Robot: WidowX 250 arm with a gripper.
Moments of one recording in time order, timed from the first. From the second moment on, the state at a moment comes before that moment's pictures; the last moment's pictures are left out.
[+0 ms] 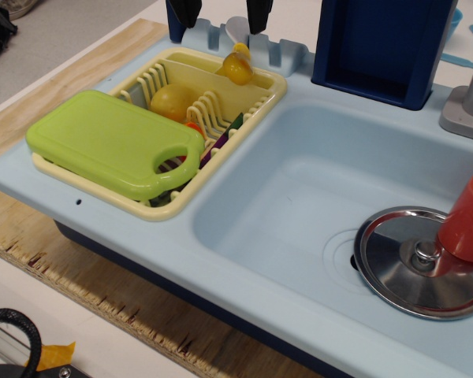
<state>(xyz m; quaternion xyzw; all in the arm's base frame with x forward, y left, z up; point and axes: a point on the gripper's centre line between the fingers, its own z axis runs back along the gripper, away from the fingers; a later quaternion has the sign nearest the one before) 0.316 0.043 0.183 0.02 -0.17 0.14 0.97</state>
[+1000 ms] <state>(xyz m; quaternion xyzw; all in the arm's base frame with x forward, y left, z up) 0.317 0.039 0.134 -0.01 -0.14 0.15 0.98</state>
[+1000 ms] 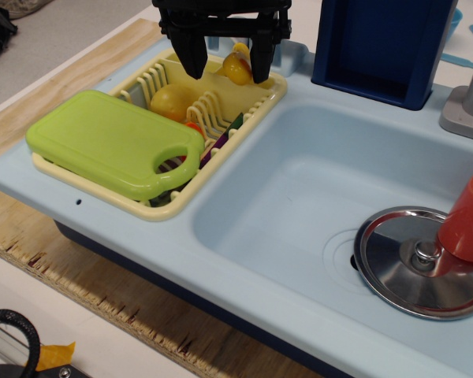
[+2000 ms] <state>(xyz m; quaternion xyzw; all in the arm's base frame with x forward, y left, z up) 0.315 0.023 0.144 0.02 -0.11 0.19 0.98</state>
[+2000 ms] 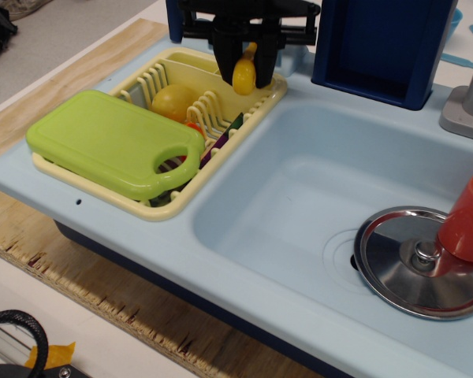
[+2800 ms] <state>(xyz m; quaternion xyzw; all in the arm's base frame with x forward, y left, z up) 0.221 0.026 0.158 0.05 -0.14 0.35 0.92</state>
